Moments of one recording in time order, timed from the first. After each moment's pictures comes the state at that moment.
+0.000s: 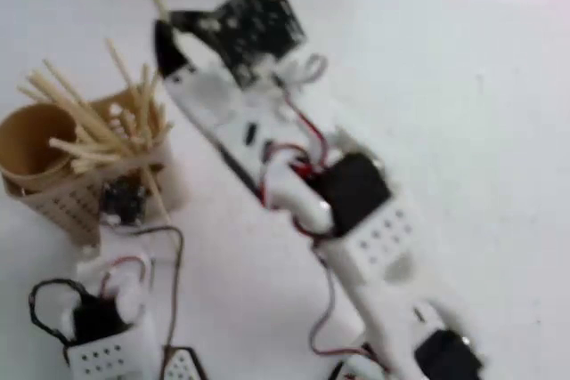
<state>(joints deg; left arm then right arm) -23.0 -103.6 97.1 72.7 -18.6 -44.7 -18.9 -12.3 44.2 8.1</state>
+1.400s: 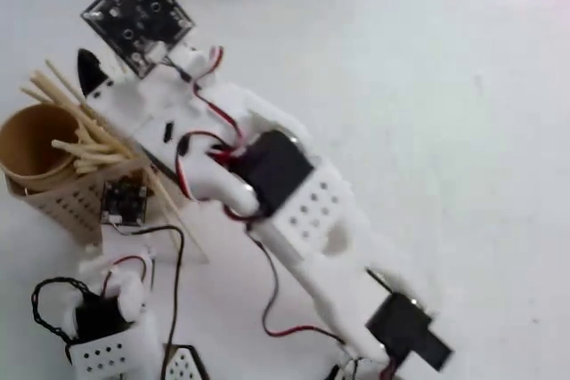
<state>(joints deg) -23.0 -103.6 97.1 72.7 -18.6 -52.7 -6.0 -28.9 57.6 6.5</state>
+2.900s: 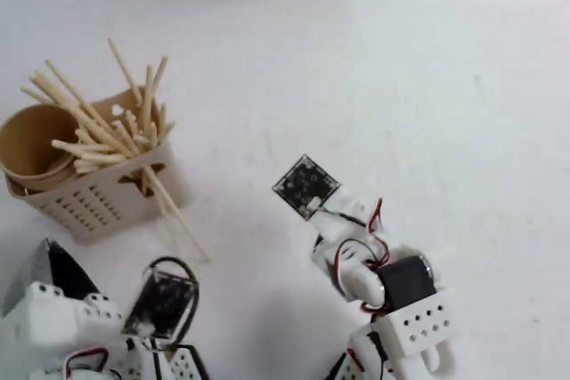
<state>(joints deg) -35.1 -104.0 37.5 97.2 -61.8 -25.7 -67.7 62.1 73.9 28.3</state>
